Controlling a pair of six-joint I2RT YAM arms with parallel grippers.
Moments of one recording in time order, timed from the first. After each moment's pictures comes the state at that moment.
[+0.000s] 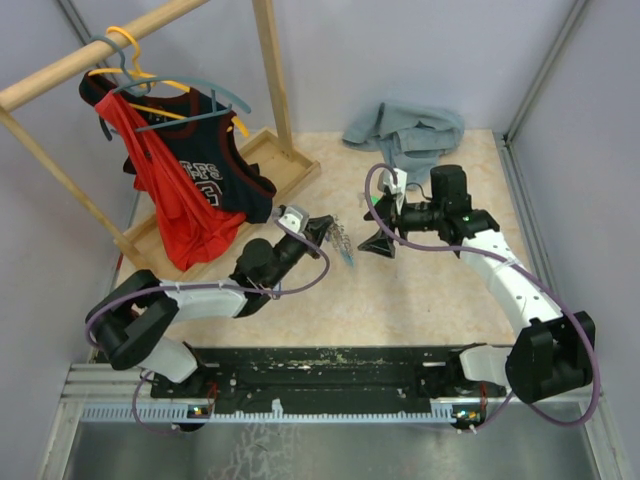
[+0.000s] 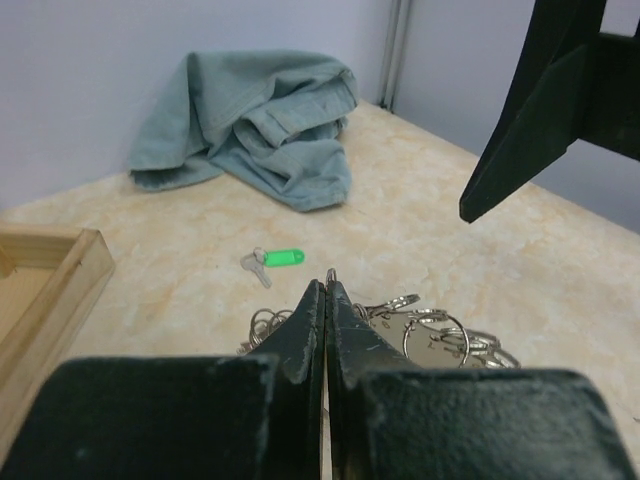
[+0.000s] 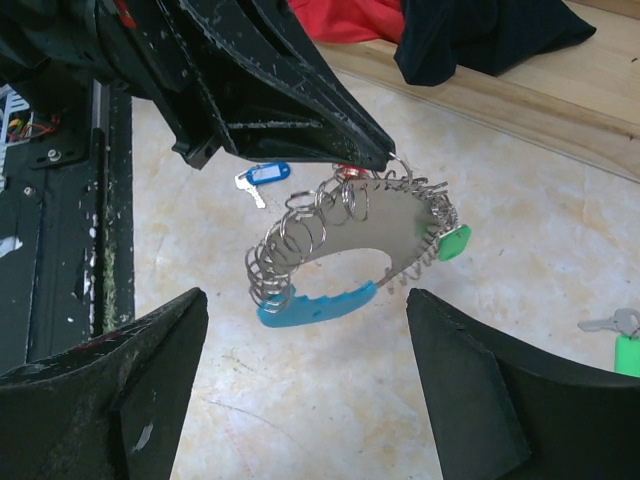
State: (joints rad) left arm -0.85 1.50 0.56 1.15 -0.13 -0.04; right arm 0.27 1.25 1.02 -0.38 -1.04 -0.49
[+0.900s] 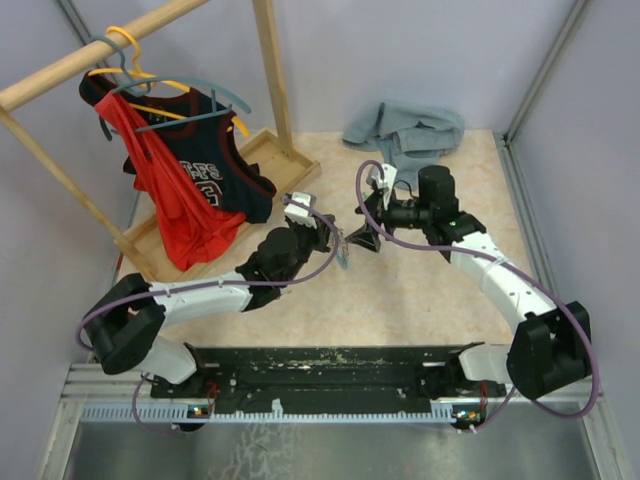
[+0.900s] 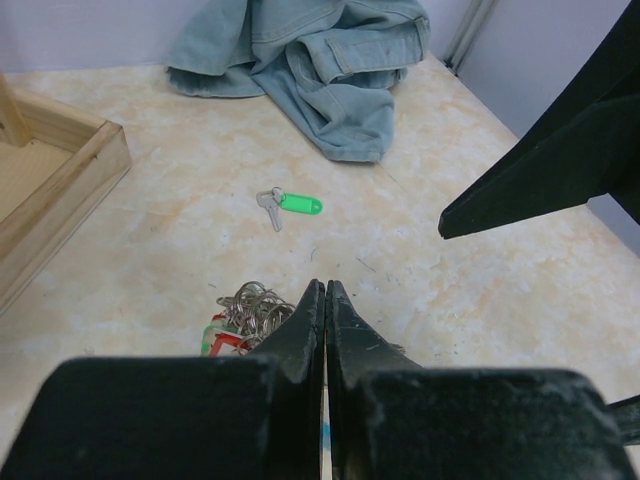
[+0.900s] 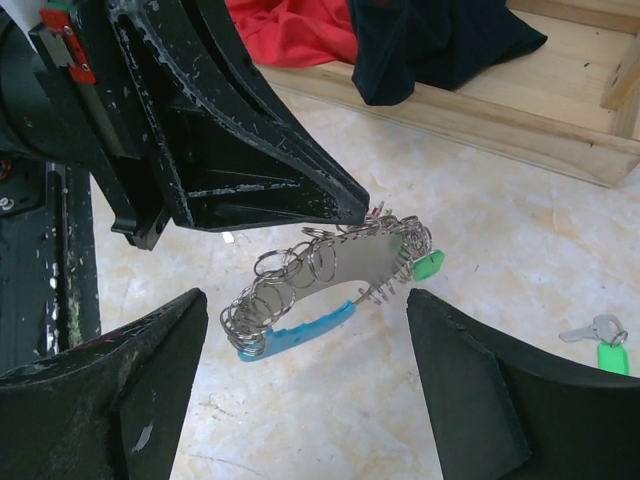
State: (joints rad) left arm -0.94 1.46 0.73 0.73 -0.44 -0.26; right arm 0.35 1.27 0.97 -0.15 -0.89 -0.31
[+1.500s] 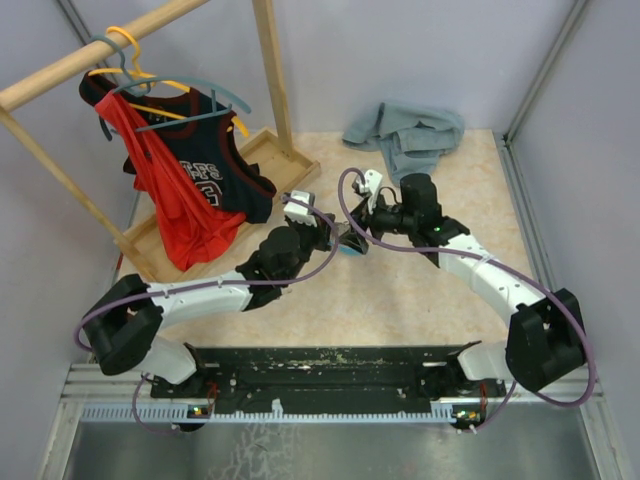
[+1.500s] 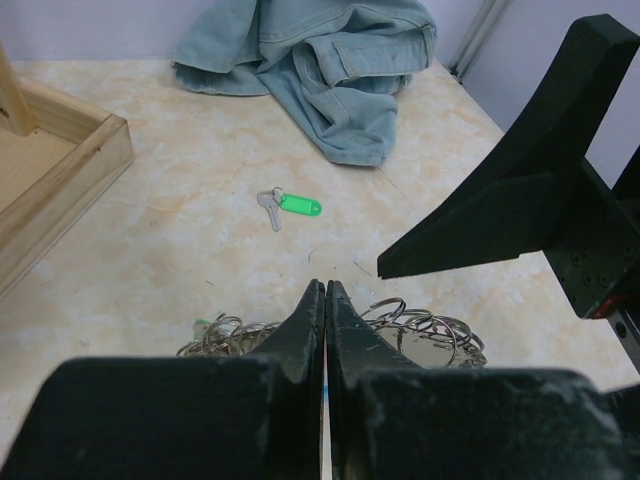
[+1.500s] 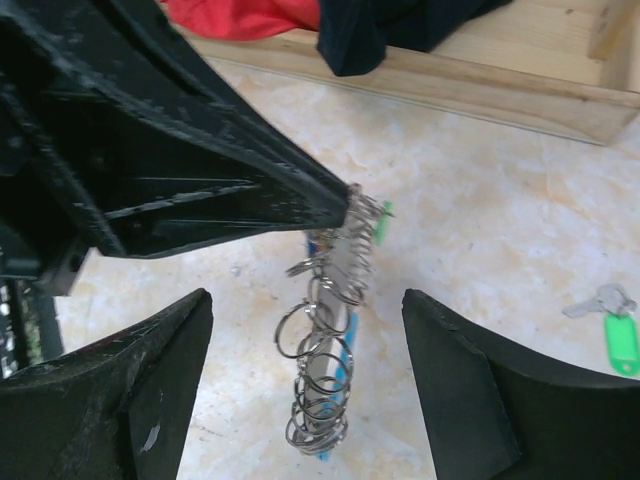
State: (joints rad) left arm -0.95 1.46 0.76 0.68 -0.48 -0.30; right arm 0.45 1.32 0.93 -0.06 -0.71 -0.24
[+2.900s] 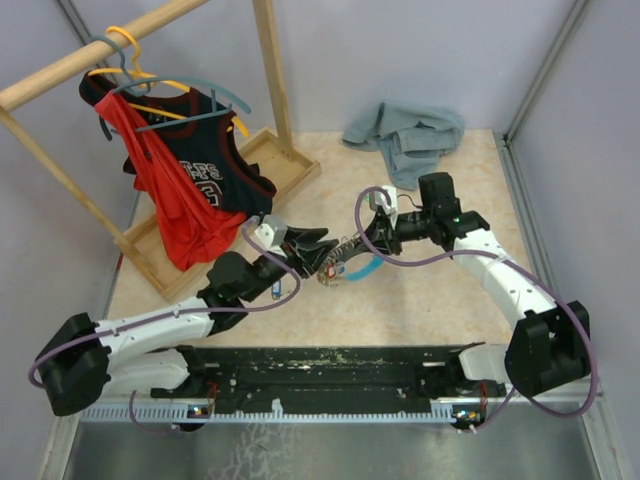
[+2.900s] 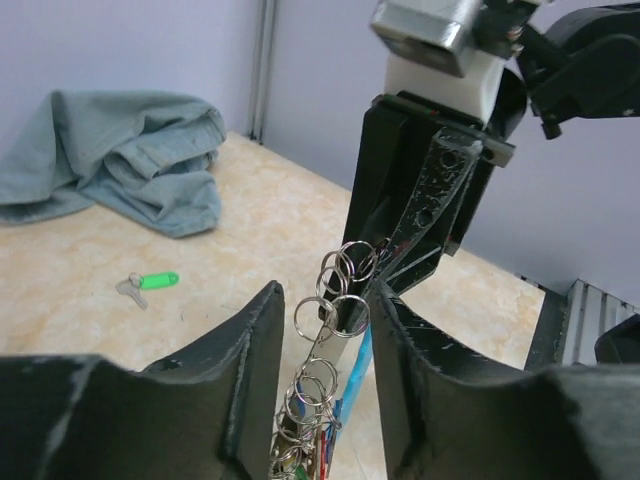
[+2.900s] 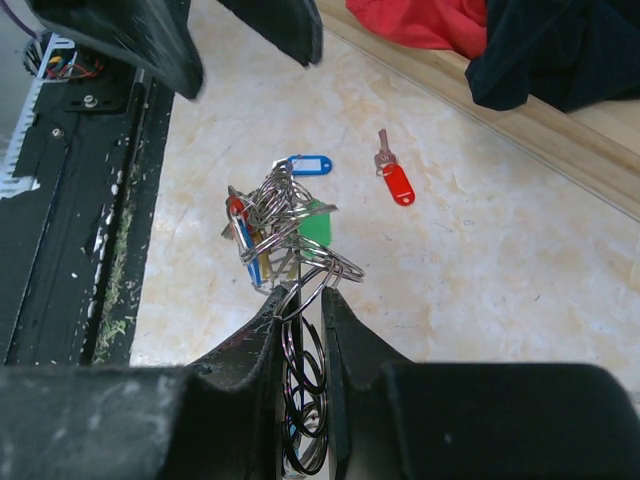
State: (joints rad) left arm -0.95 1.15 0.53 0.86 -0.03 -0.22; right arm 0.32 1.28 0.99 -0.44 -1.13 -0.70
